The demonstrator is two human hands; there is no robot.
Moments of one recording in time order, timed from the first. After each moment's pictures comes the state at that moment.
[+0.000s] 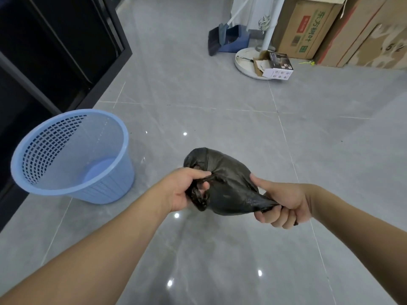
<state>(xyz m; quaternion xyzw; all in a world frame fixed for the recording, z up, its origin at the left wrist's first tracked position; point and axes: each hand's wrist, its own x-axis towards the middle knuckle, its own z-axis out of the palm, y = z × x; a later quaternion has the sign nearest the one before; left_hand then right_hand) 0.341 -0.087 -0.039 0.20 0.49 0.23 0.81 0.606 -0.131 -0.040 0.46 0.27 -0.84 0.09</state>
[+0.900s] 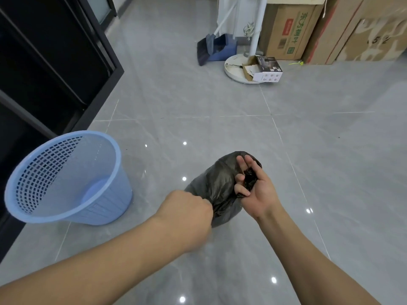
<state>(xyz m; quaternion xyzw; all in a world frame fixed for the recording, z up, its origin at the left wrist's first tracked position) 0.356 -0.135 0.012 0.91 0.34 -0.23 -0.03 0.539 -0.118 -0.077 0.33 -0.01 -0.67 -0.66</state>
